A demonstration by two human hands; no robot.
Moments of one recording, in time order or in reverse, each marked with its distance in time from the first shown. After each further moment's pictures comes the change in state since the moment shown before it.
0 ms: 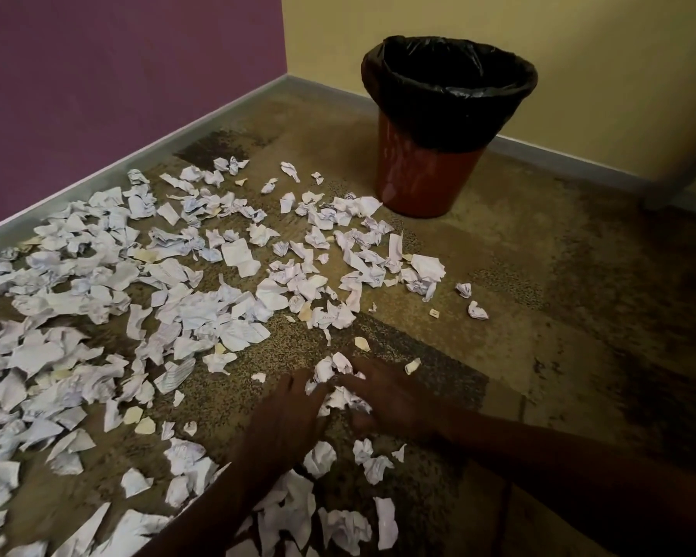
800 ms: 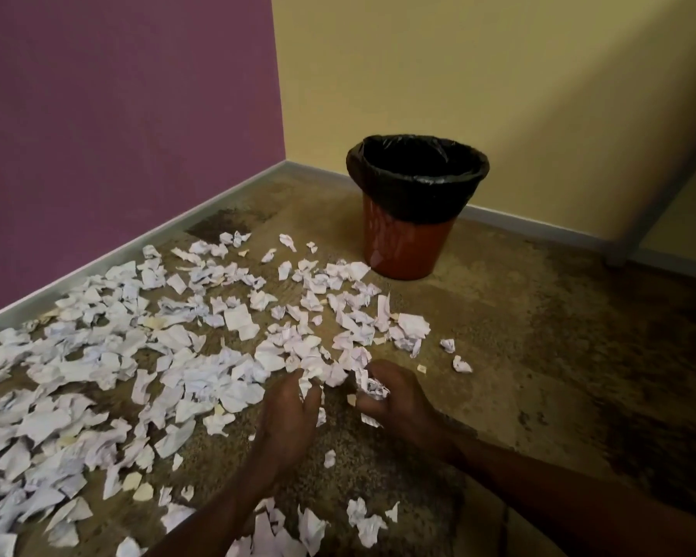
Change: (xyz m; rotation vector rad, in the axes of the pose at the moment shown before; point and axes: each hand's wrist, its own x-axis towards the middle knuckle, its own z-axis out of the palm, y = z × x) left_hand 0.042 0.031 -0.080 -0.608 0.388 -0.297; right_hand -0.004 -0.014 -0.078 0.528 0.654 0.180
